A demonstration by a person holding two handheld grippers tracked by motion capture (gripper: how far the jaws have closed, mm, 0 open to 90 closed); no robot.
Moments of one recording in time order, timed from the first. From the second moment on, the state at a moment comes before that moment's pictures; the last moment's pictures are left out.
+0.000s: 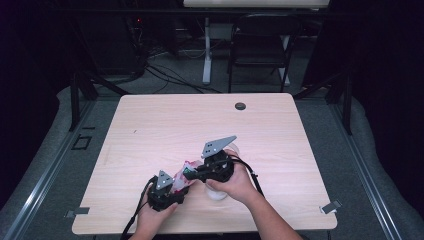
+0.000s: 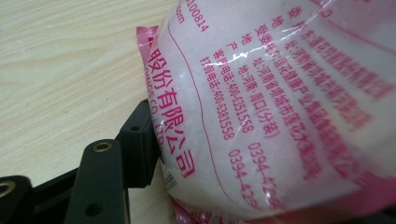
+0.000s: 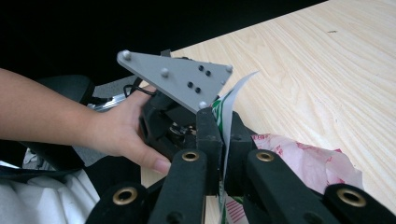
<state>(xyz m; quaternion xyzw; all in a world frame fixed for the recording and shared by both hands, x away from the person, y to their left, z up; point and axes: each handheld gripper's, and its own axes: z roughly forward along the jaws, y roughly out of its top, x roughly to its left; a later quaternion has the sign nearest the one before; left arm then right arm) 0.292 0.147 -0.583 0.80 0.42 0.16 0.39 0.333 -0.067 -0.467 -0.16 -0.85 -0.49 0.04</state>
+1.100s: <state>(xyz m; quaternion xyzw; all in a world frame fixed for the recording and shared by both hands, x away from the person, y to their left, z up) 0.298 0.139 -0.587 0.82 0.40 0.20 0.35 0.334 -0.051 -0.464 -0.18 -0.85 -0.50 -0.01</state>
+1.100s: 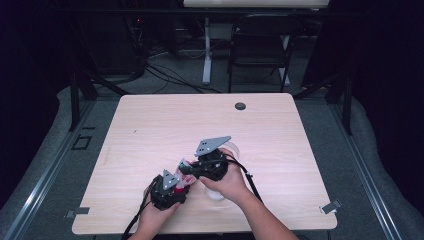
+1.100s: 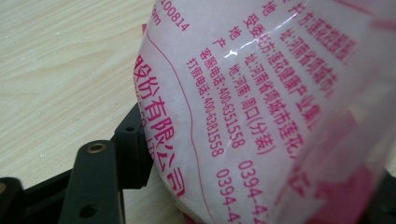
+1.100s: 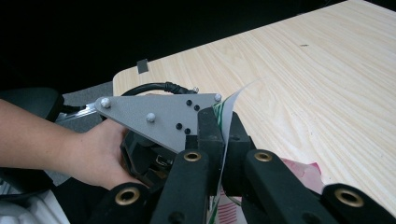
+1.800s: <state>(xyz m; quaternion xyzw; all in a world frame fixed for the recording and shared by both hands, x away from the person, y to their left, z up) 0.301 0.142 -0.587 0.82 0.40 0.18 0.36 0.333 -0.053 -0.464 -0.18 -0.85 -0.50 -0.02</state>
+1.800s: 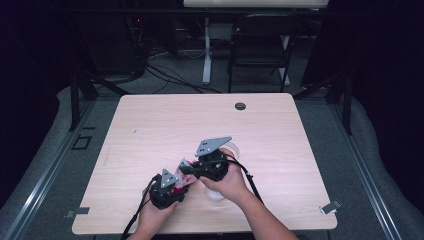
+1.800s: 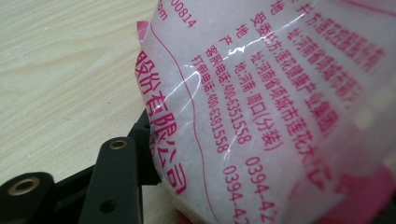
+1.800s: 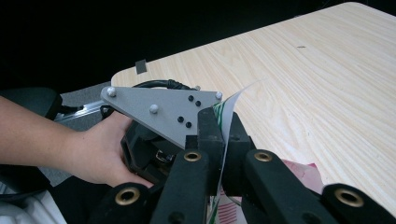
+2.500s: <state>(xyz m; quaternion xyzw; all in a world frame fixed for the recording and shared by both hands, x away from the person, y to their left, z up) 0.286 0.135 -0.562 0.83 0.32 0.31 0.33 0.314 -0.069 -0.447 -0.17 -0.84 -0.52 -0.05</state>
